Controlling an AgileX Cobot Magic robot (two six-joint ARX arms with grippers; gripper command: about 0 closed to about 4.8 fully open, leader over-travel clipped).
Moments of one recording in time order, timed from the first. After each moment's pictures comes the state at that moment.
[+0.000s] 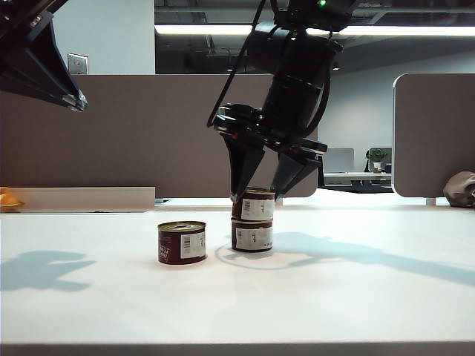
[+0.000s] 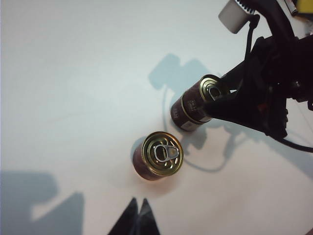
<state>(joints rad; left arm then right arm) -0.29 0.98 0.74 -0.37 0.34 -0.22 0.58 1.98 1.62 -0.76 -0.15 0.00</state>
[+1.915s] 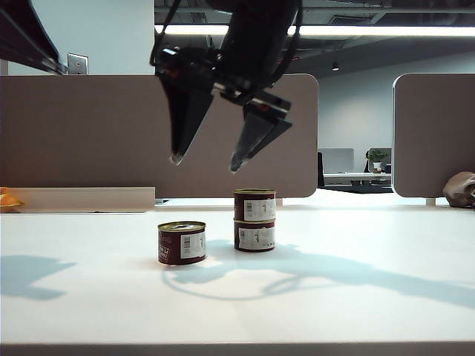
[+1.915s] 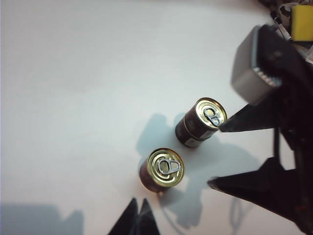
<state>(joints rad) -0.29 0.84 0.74 -0.40 0.27 -0.22 0.75 1.86 1.62 -0.83 -0.12 -0.01</state>
